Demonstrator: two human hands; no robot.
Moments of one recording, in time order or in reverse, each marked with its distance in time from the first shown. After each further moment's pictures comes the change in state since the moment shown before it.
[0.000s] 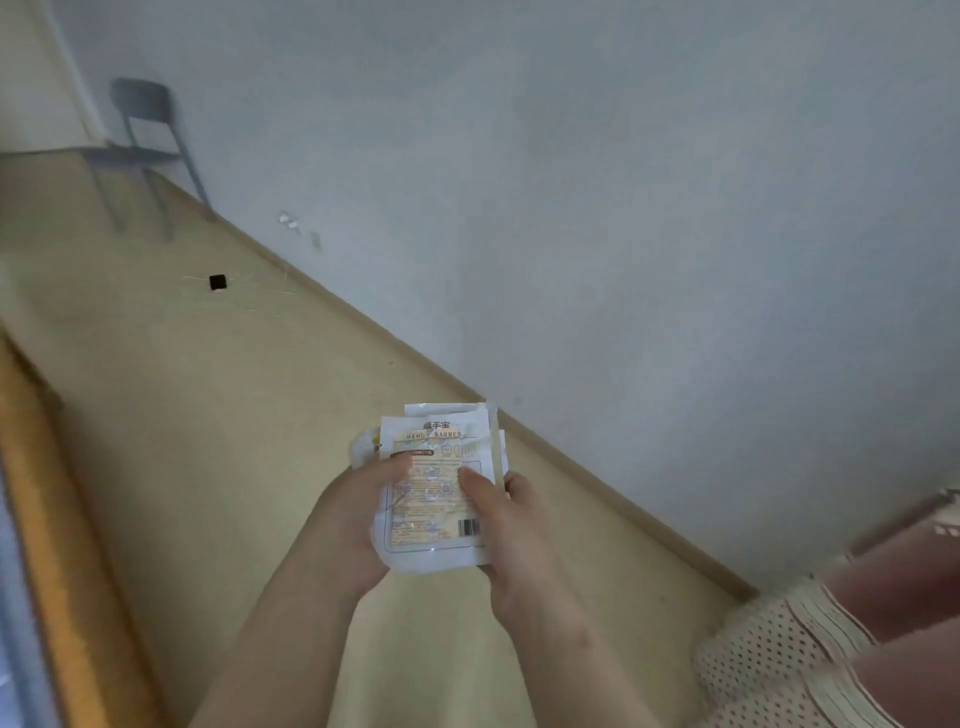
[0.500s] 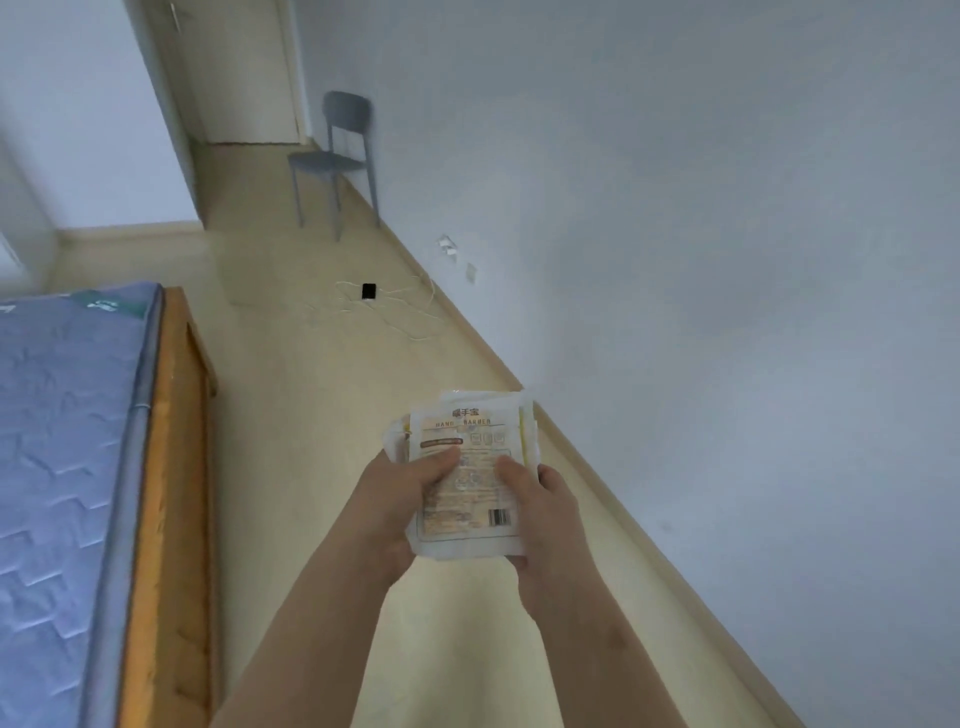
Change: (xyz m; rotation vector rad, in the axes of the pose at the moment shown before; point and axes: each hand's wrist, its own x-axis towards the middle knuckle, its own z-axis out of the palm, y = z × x) left_hand 0.235 0.227 -0.129 0.105 0.350 0.171; right_hand 0.260 -0.070 0.255 -0.114 -0.212 0.094
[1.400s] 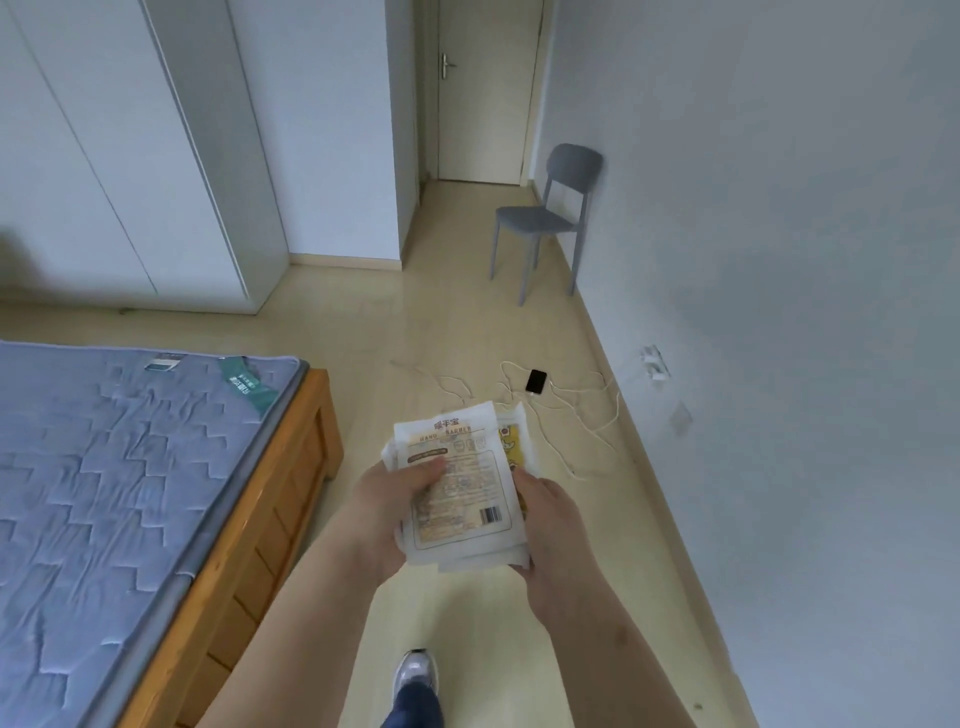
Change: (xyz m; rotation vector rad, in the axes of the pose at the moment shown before) left_hand 0.504 0.286 -0.119 -0.174 0.458 0.088; right_hand 0.546 -0.139 0.339 -0.329 -0.411 0.162
